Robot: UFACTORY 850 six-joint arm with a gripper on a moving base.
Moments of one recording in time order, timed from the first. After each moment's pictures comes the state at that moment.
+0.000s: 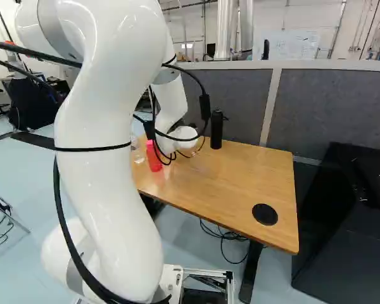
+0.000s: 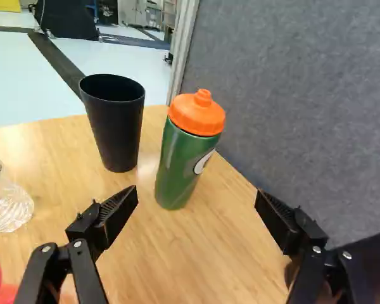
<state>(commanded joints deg) -9.7 -21.9 -44.9 -42.0 50.0 0.0</state>
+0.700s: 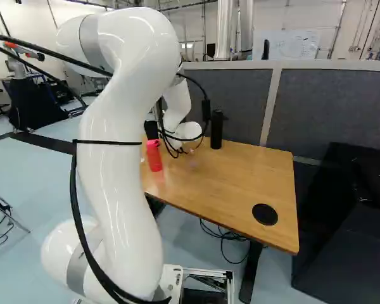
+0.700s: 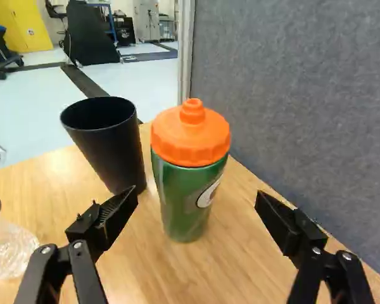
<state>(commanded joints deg) -8.8 -30.6 -56.4 -51.6 49.1 20.8</state>
